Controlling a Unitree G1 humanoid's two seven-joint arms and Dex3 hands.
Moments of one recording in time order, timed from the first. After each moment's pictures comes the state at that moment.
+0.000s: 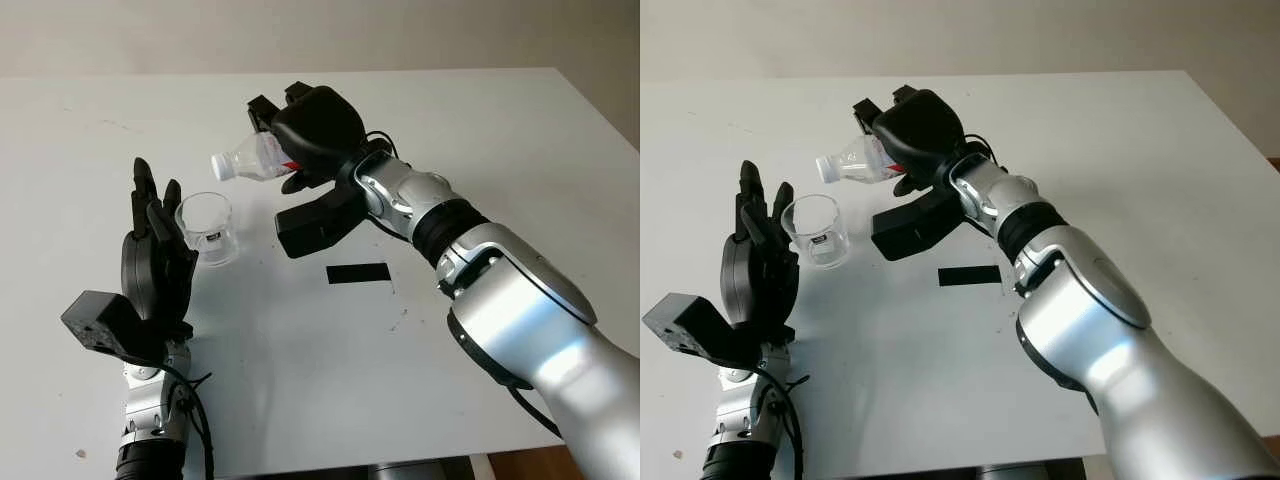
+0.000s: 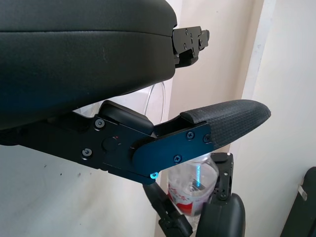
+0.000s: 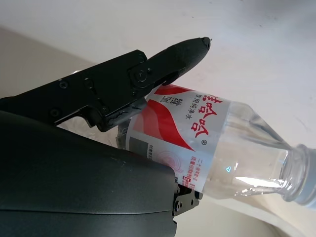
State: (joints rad) left arm -0.22 0.03 0.23 0.25 -0.23 -0.34 -0.09; right arm -1.35 -0.15 0.79 1.33 -1.00 -0.24 -0.48
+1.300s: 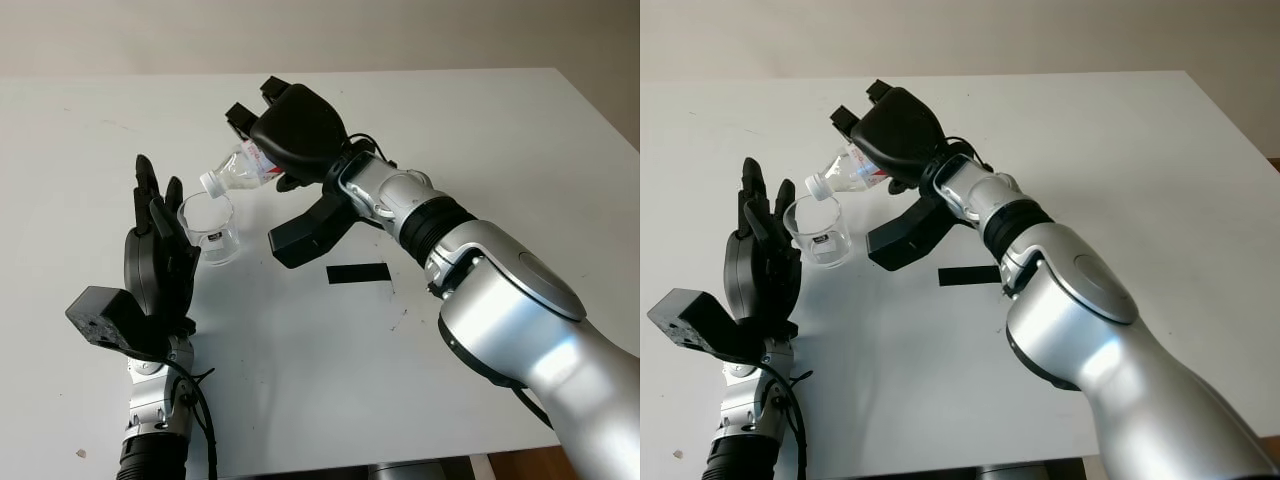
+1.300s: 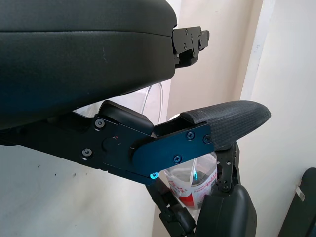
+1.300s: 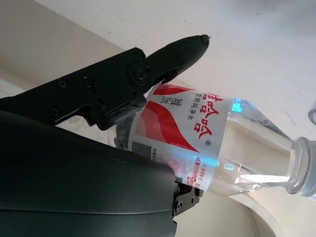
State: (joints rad) left arm -0.25 0.03 0.23 0.28 -0.23 -0.35 -0.08; right arm -1.38 -0.12 0.84 1.33 -1.03 -0.22 -0.55
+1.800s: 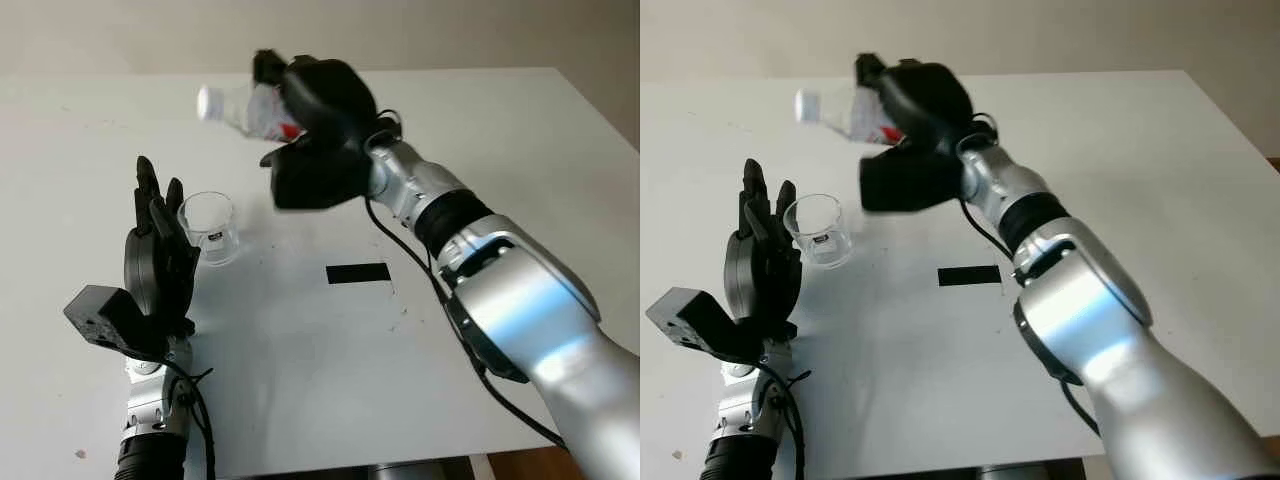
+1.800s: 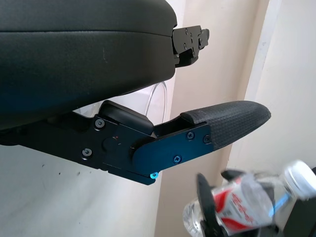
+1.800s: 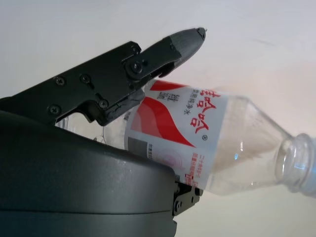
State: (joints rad) left arm -0.24 0.04 0.24 0.27 -0.24 -0.32 -0.10; right arm -1.31 -0.16 0.34 1.29 -0.45 -0.39 -0.18
